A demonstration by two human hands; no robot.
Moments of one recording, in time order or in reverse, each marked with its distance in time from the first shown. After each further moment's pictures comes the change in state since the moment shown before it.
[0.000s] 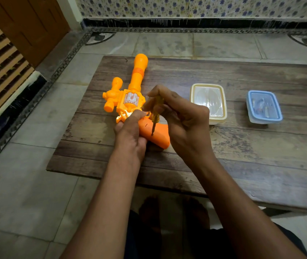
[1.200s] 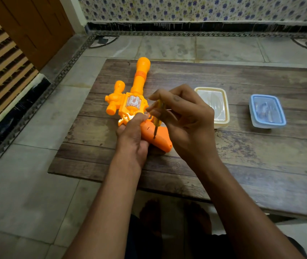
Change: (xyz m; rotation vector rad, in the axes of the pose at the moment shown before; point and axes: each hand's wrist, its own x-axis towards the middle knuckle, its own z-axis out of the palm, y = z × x) left_hand -0.001 0.001 -0.001 0.023 -0.037 -0.021; right_hand 0.008 -0.006 -0.002 -0.043 0.001 -0.078
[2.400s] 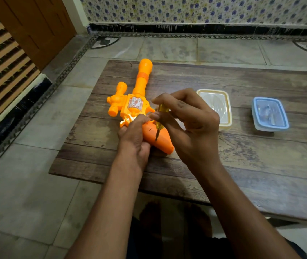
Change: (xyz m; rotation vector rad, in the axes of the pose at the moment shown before) left_hand -0.005 0.003 0.000 0.006 0.001 -0.013; right_hand -0.003 -0.002 0.000 -0.063 0.056 -0.033
